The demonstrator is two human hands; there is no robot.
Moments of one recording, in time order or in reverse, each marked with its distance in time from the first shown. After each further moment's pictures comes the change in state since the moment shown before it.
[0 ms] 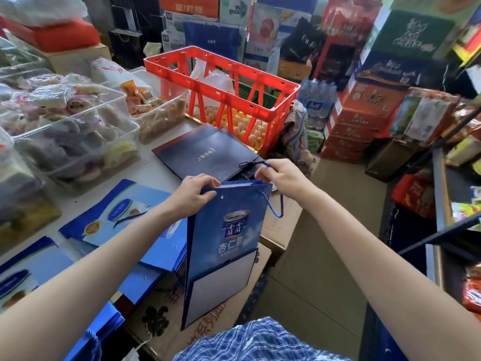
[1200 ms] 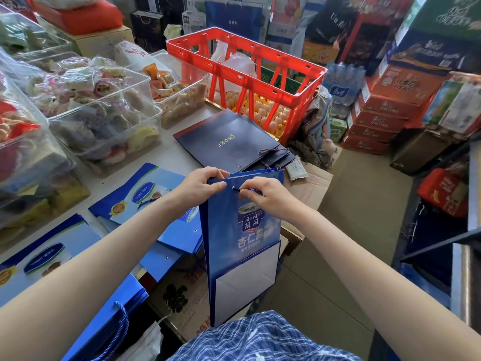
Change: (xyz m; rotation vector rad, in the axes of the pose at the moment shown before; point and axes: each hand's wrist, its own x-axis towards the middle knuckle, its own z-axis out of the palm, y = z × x) left_hand -0.033 0.003 -0.017 -0.310 -0.001 -0.236; right_hand -0.014 -0.007 0.073 0.012 -0.195 -0.233
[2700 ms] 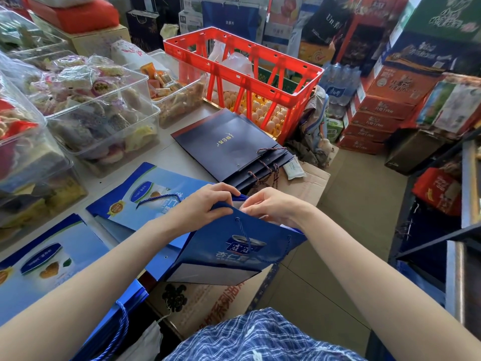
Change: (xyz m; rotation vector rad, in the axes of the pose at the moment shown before) left_hand -0.012 -0.038 0.009 0.383 -0.178 0.493; right_hand -0.009 0.006 0.003 0.454 -0.315 0.403
